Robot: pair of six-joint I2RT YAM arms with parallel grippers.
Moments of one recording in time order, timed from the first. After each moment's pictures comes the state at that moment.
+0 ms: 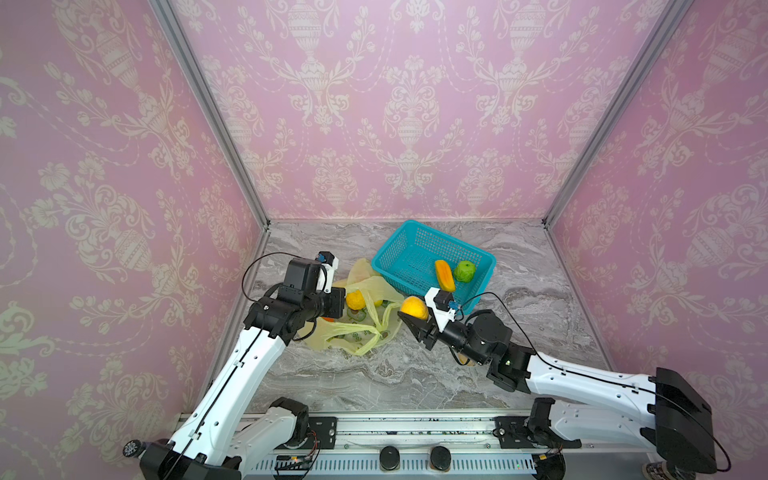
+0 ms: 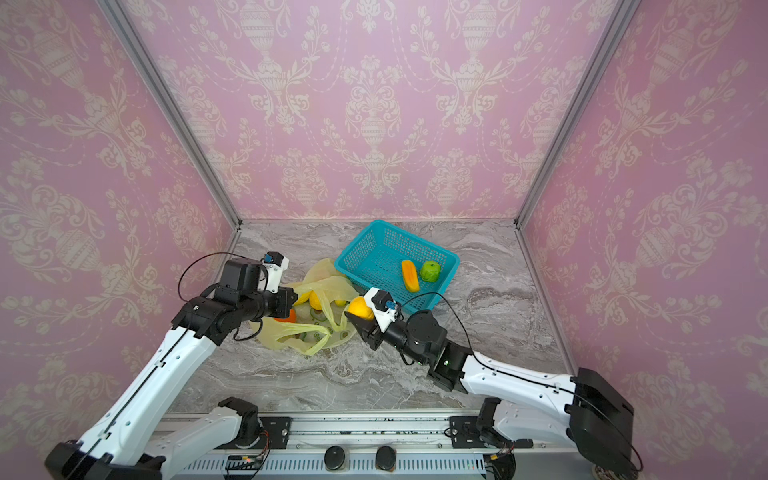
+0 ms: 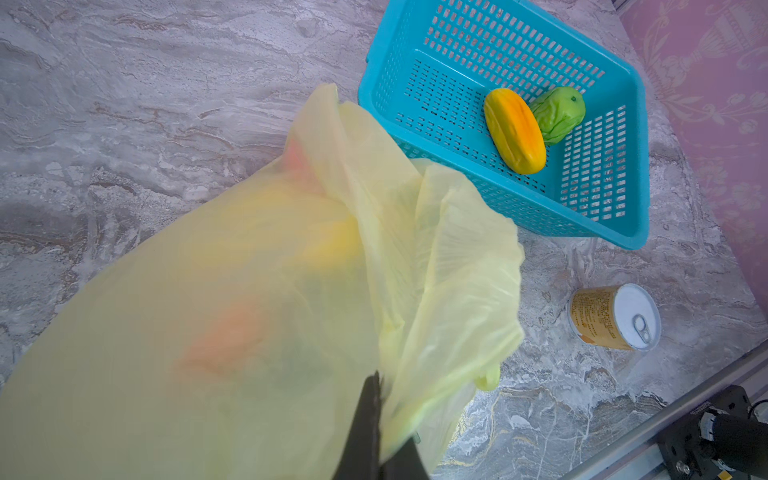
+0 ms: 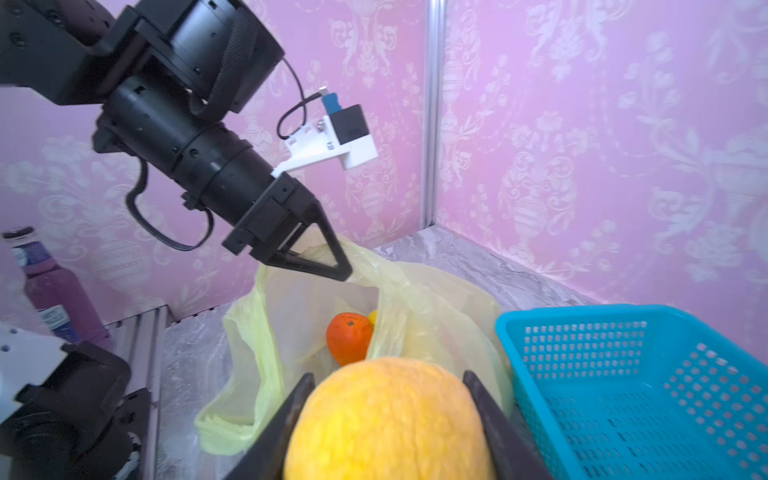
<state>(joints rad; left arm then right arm) -0.29 1.02 1.04 -0.84 0.17 -0.22 0.98 1.06 0.54 0.55 0.14 0.01</state>
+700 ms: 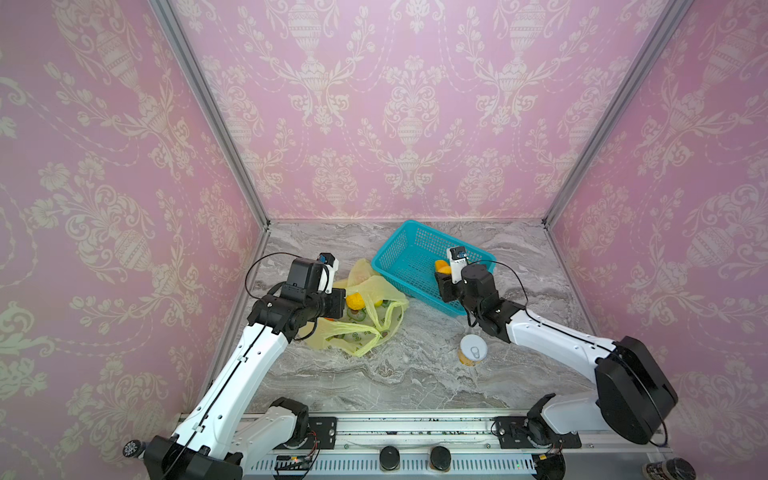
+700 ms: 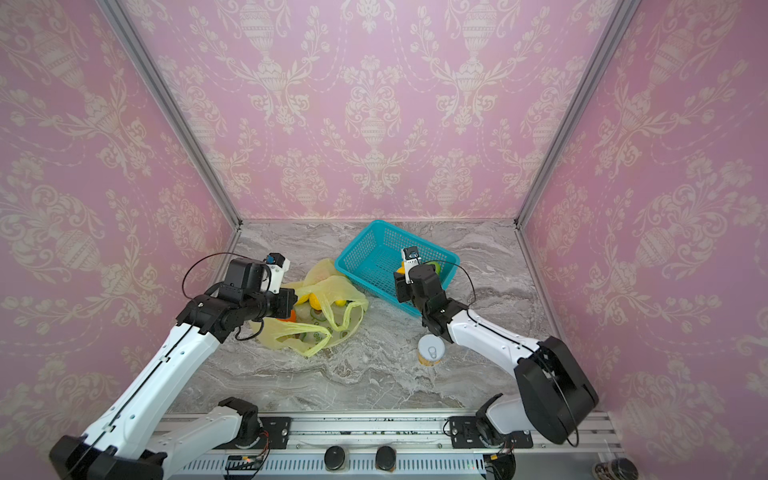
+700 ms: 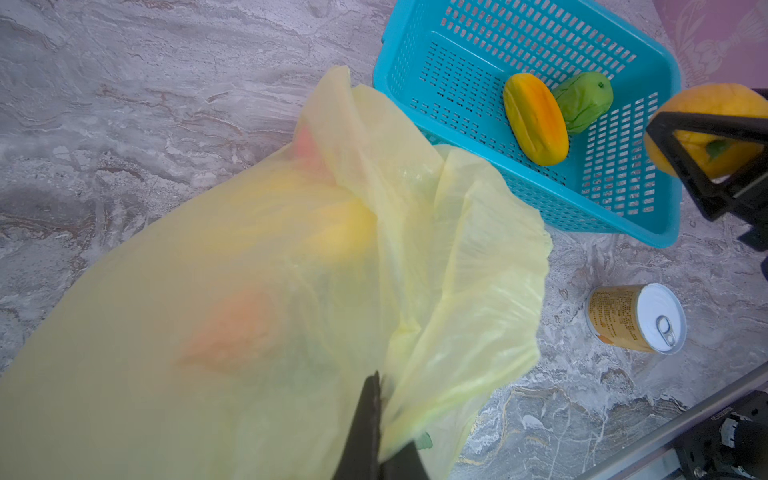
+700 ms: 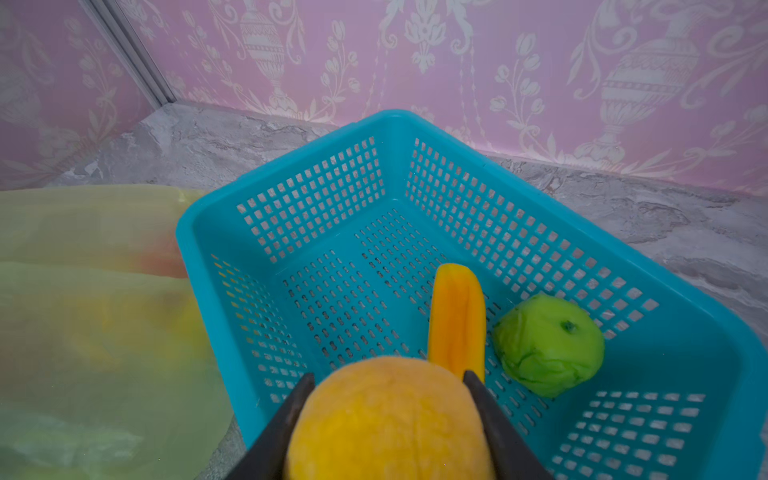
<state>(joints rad) -0.29 1.04 1.03 -0.85 0.14 -0.22 0.57 1.47 0.86 0.13 0.23 0.17</state>
